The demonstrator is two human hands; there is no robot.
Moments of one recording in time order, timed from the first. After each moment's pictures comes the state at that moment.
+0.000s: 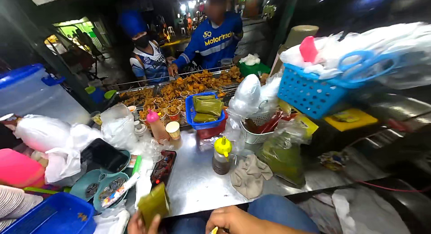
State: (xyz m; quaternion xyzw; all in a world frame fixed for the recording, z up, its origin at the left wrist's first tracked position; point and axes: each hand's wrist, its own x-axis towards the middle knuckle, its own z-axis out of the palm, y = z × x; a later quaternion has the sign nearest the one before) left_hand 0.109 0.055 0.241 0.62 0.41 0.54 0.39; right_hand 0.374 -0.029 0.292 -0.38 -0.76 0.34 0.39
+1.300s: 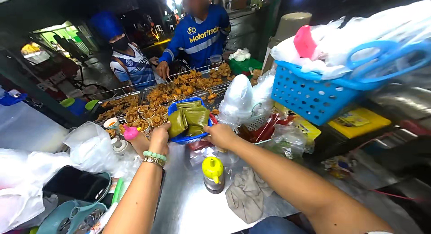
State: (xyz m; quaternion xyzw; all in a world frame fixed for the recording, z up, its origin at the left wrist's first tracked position) left_hand 0.355 0.273 0.374 0.52 0.50 0.40 0.56; right_hand 0.529 0.164 0.352 -0.75 -0.64 0.16 0.10
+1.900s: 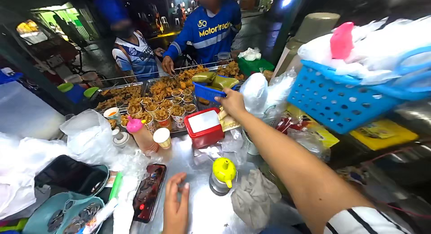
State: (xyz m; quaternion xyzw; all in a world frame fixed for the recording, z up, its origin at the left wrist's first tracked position) left_hand 0.253 0.148 0.246 0.75 0.35 0.42 0.37; right_hand 0.578 0.228 0.378 -0.79 -0.46 0.07 0.39
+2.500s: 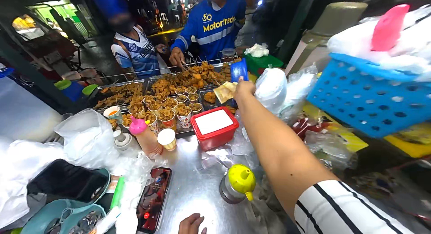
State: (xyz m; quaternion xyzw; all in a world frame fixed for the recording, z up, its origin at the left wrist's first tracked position) left_hand 0.205 0.113 0.159 0.85 0.35 0.29 0.29; right_hand 0.611 0.306 0.369 -0.68 -0.04 0.16 0.72
